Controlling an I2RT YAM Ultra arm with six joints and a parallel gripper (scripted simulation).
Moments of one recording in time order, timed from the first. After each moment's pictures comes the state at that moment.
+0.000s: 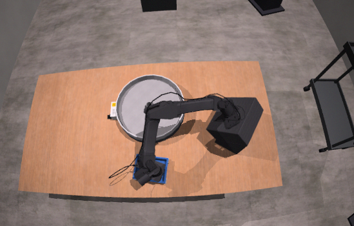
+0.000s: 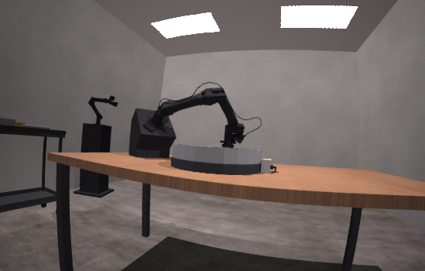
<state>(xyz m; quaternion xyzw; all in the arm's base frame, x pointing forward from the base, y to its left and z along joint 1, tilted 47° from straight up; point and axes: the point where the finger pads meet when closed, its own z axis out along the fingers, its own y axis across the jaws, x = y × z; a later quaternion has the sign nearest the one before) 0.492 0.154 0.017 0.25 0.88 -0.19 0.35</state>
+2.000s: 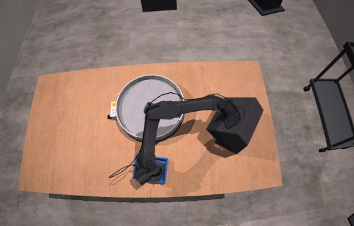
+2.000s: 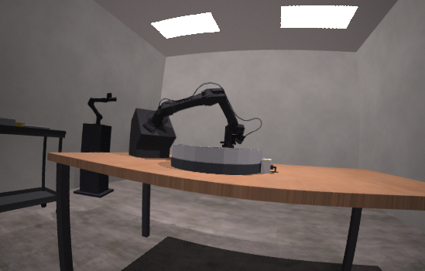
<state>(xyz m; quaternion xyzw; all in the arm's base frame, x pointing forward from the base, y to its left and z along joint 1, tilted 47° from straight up) 0.494 0.149 0.015 0.25 0.88 -0.19 0.35</state>
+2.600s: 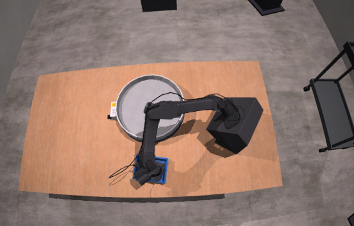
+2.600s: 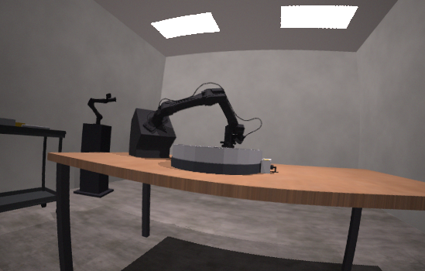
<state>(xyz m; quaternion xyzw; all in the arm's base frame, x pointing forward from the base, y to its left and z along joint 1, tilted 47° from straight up) 0.494 0.149 0.015 0.25 0.88 -0.19 0.35</state>
